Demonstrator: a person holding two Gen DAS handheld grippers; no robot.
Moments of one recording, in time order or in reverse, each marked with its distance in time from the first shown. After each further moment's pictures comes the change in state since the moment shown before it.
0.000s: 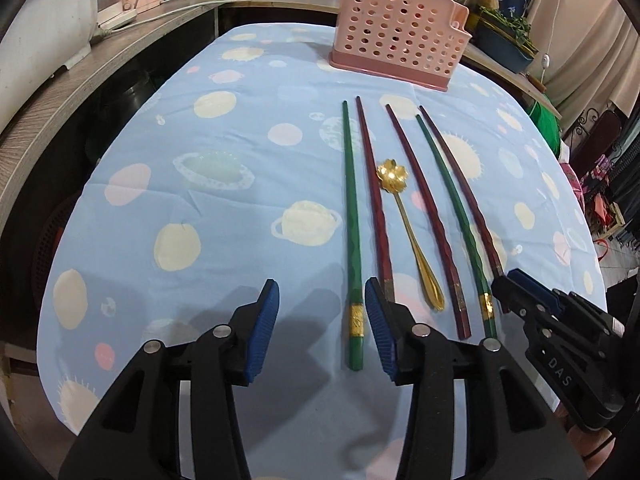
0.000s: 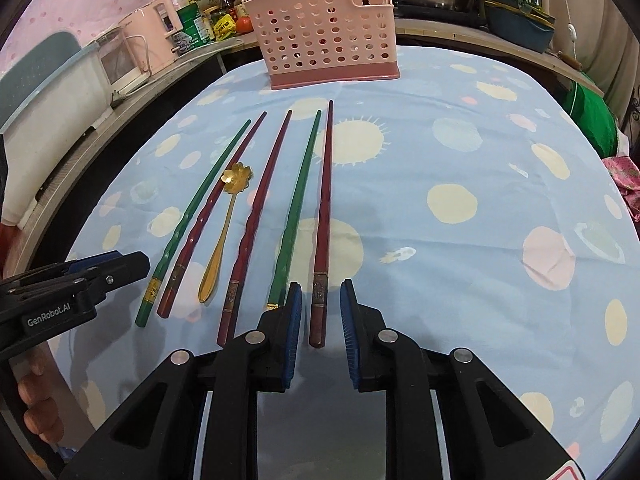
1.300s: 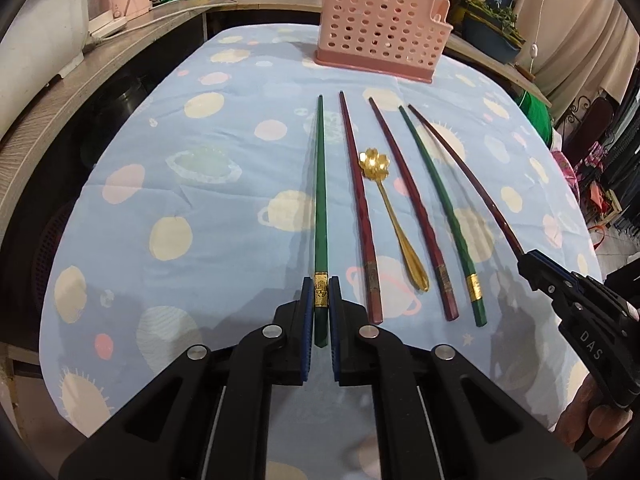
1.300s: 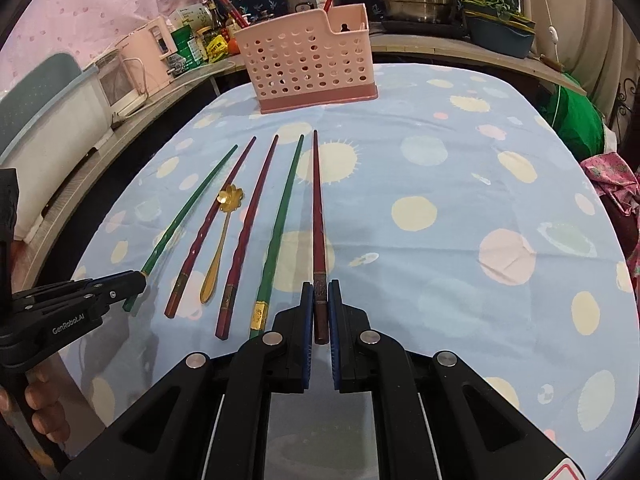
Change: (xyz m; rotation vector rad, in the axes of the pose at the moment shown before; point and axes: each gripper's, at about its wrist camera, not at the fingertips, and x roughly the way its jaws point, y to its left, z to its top) left arm -0.011 -0.007 -0.004 0.029 -0.009 -0.011; right arm -0.034 -0.015 0.000 0.038 -0.066 -0.007
